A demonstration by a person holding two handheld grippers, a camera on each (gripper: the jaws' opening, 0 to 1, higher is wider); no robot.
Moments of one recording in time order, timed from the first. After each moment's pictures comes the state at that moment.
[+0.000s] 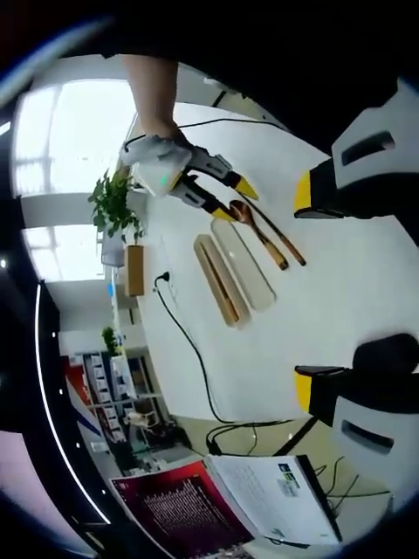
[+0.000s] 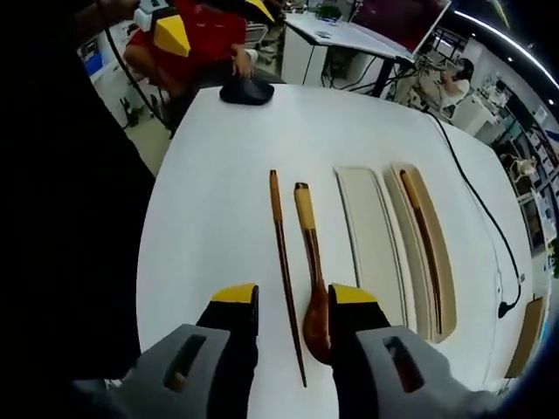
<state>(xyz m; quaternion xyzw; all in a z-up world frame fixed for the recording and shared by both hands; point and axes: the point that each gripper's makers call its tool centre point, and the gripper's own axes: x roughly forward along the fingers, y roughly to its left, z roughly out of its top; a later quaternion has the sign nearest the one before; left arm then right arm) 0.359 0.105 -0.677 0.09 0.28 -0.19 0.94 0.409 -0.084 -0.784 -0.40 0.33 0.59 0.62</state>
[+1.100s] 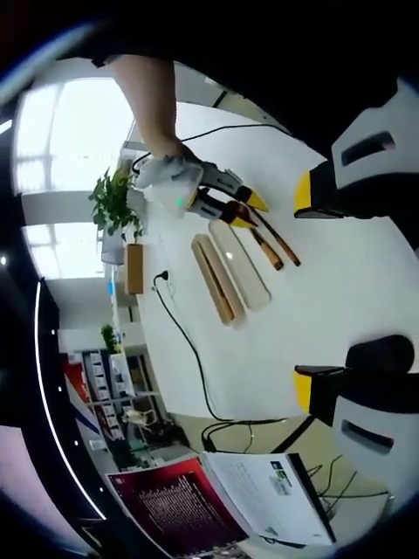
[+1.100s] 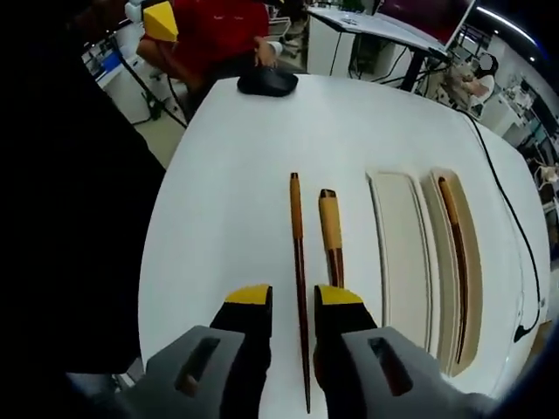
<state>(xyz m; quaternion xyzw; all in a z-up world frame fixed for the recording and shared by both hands) 0.353 0.112 -0.680 0.09 0.28 -0.18 0.94 0.398 -0.062 -0.808 -0.40 0.35 0.63 0.56</state>
